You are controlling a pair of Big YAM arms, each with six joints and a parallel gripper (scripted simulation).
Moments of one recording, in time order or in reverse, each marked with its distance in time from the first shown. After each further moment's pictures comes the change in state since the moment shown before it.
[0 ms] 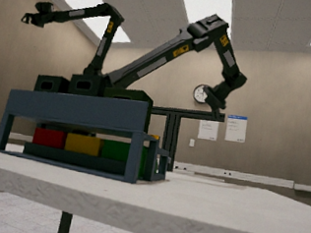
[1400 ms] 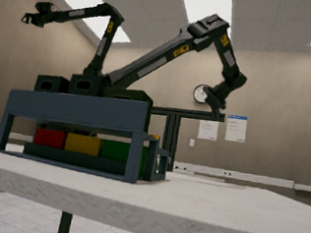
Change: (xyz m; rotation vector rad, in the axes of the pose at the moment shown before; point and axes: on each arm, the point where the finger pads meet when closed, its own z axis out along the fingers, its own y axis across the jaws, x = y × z) left arm 0.002 -0.003 0.000 0.006 0.005 0.002; right arm 0.000 0.000 0.000 0.000 0.000 0.000
